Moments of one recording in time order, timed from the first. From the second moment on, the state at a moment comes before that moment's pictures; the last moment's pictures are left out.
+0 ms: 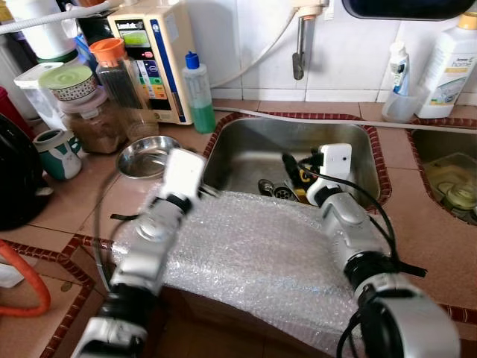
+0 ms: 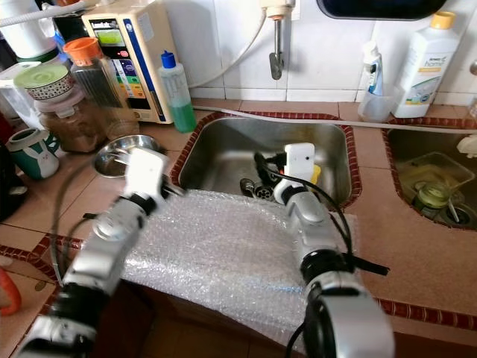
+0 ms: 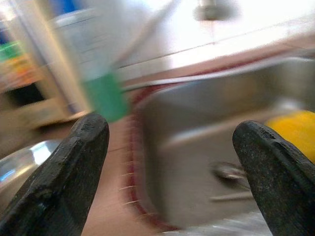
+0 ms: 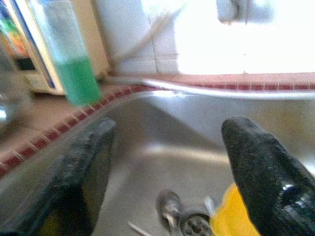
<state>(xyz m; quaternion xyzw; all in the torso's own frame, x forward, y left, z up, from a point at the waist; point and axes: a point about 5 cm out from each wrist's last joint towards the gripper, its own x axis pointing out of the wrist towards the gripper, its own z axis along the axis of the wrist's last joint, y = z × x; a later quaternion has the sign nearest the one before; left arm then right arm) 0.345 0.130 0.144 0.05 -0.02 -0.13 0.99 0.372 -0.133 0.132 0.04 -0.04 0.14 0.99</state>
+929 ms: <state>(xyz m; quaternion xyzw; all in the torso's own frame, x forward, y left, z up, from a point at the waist) 0.381 0.225 0.134 -0.10 0.12 0.17 0.97 0.325 -0.111 0.120 0.10 -0.05 0.19 0.98</state>
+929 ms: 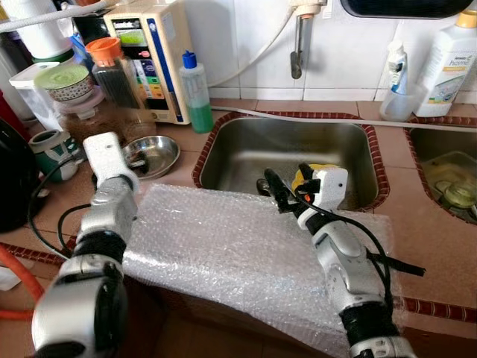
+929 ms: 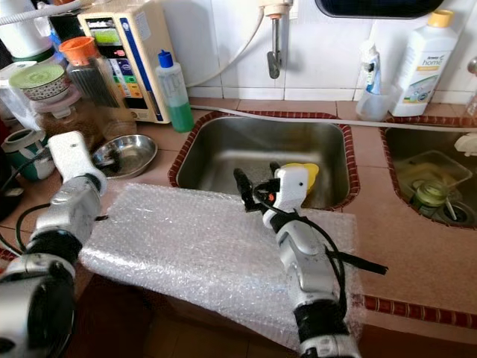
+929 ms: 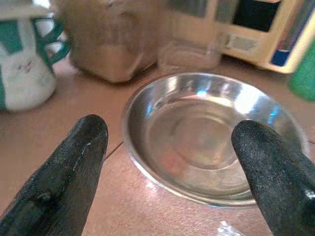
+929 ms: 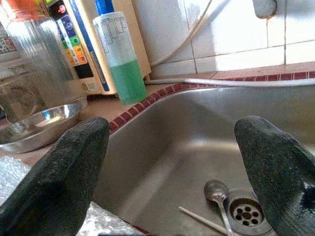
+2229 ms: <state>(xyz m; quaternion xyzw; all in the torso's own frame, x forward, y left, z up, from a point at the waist) 0.379 0.224 0.113 -0.25 0.21 0.19 0.93 0.314 -0.106 0.123 0.10 -0.02 0.20 0.98</state>
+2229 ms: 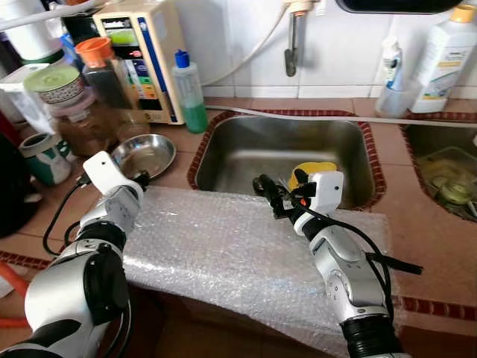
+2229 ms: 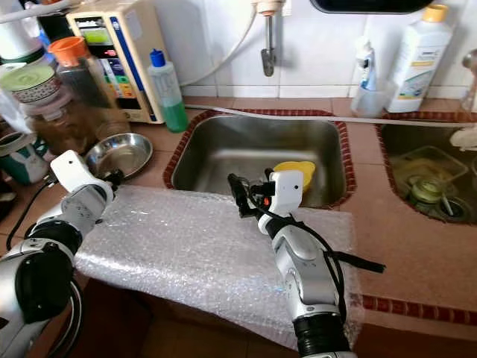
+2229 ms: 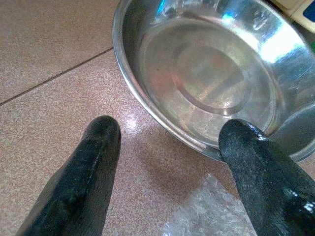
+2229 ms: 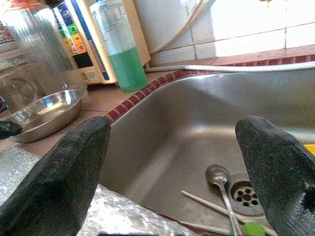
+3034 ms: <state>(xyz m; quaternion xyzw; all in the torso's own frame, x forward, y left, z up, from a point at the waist) 0.369 0.249 0.109 -0.25 0.22 0.24 0.91 0.315 -0.106 0.125 0.10 -0.02 0.20 0.98</state>
